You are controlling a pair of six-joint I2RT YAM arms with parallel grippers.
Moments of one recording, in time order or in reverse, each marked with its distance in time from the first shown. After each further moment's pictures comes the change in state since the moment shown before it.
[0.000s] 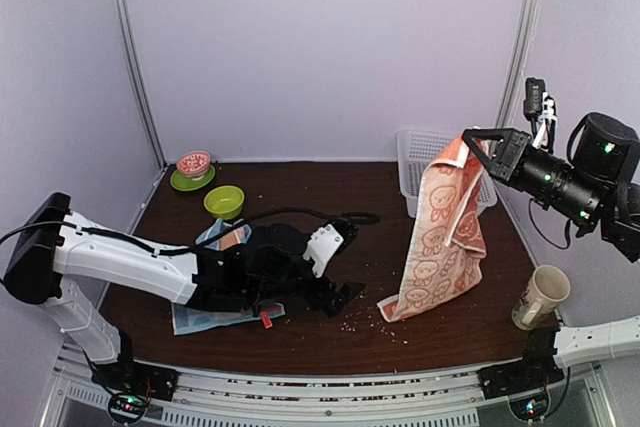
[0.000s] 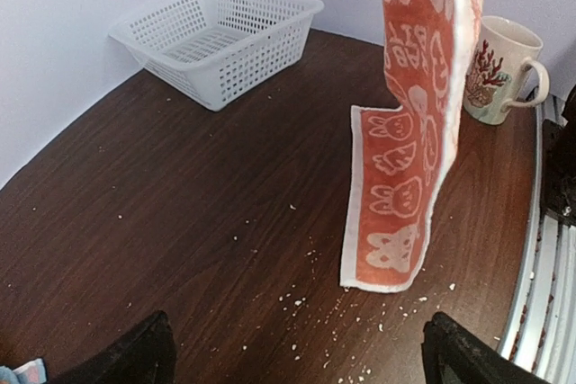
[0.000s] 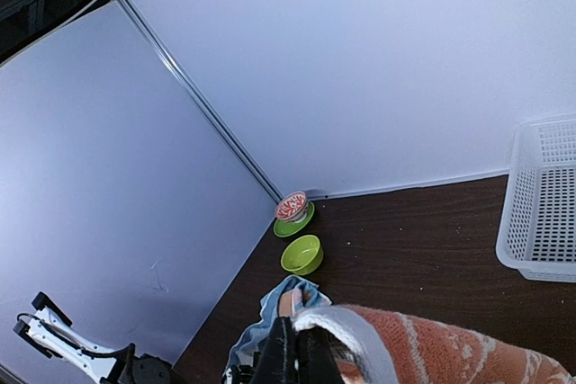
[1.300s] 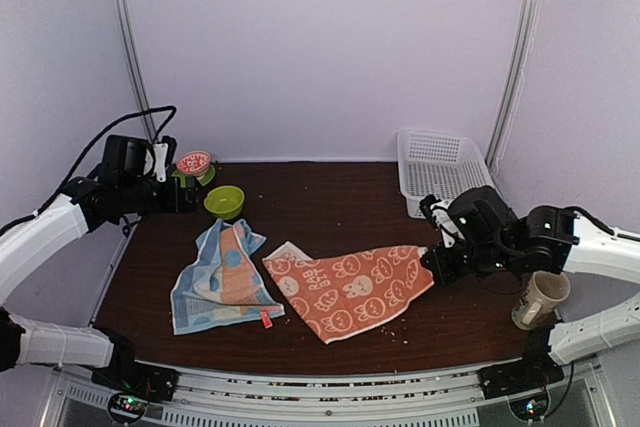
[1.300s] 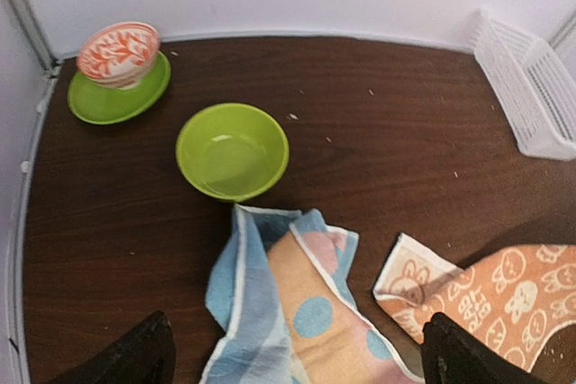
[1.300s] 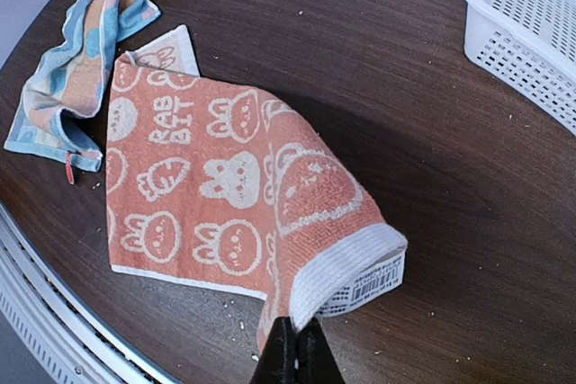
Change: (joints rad) left arm 0.916 -0.476 0.013 -0.666 0.273 -0.150; right arm -0.005 0.253 -0.254 -0.338 -0.115 -0.130
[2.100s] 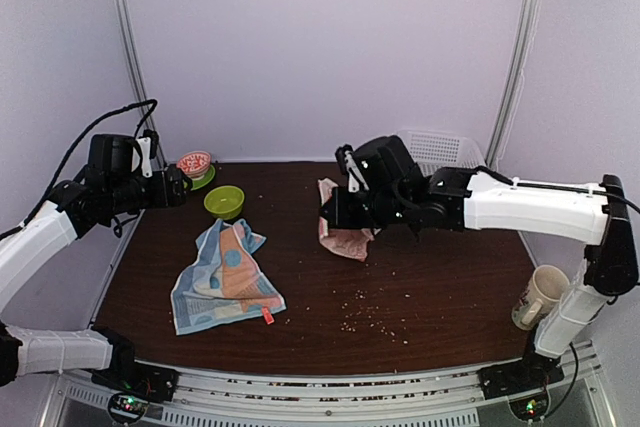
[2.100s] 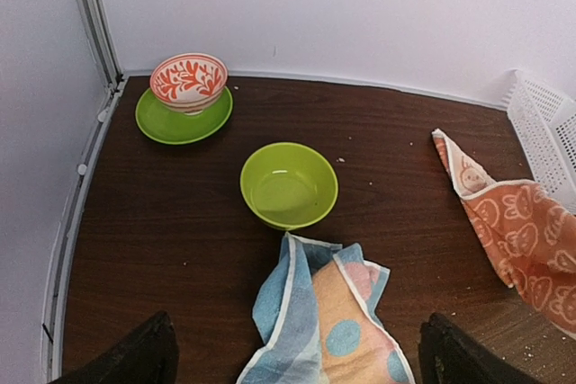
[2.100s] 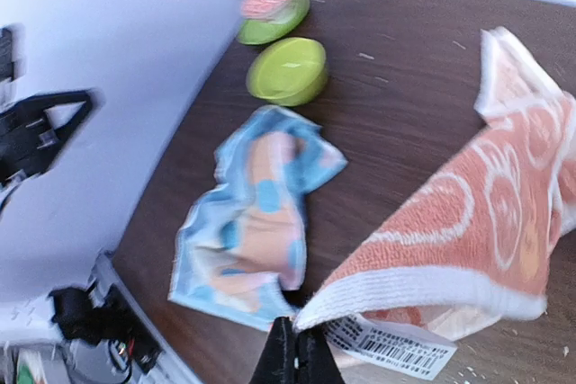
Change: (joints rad) left arm 0.019 -0.080 0.000 -0.009 -0.121 -0.045; right arm 0.015 0.582 0.467 0.383 -0.149 0.243
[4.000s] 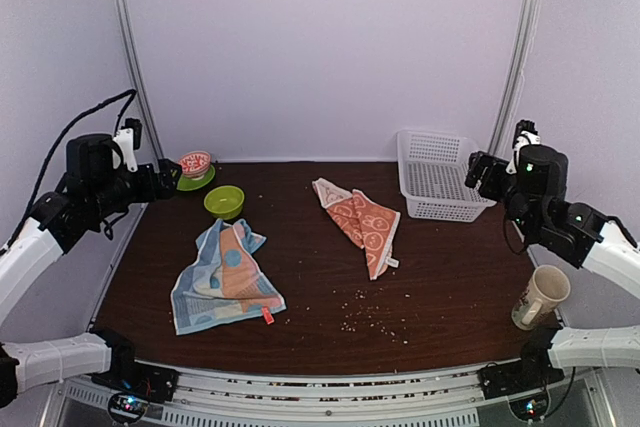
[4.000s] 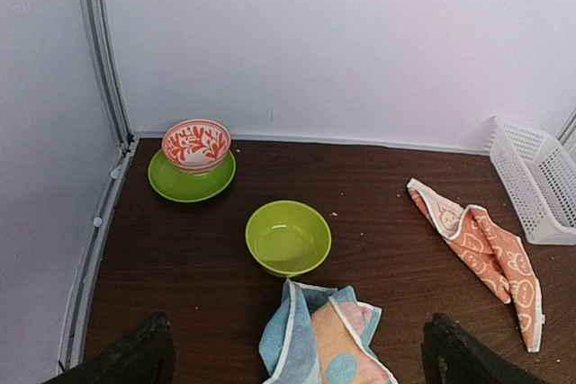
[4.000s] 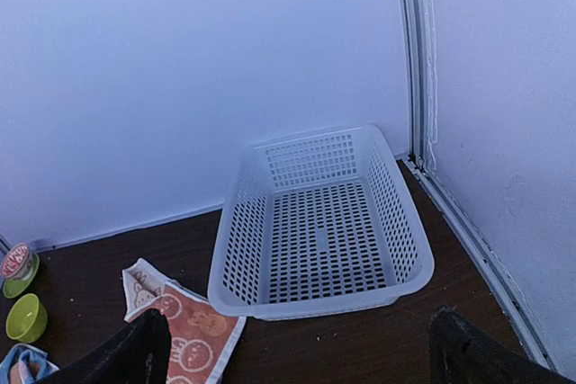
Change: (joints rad) left arm -0.003 -0.117 -0.027 0.085 -0.026 0.051; right arm -0.376 -0.750 -0.529 0.147 0.610 -0.293
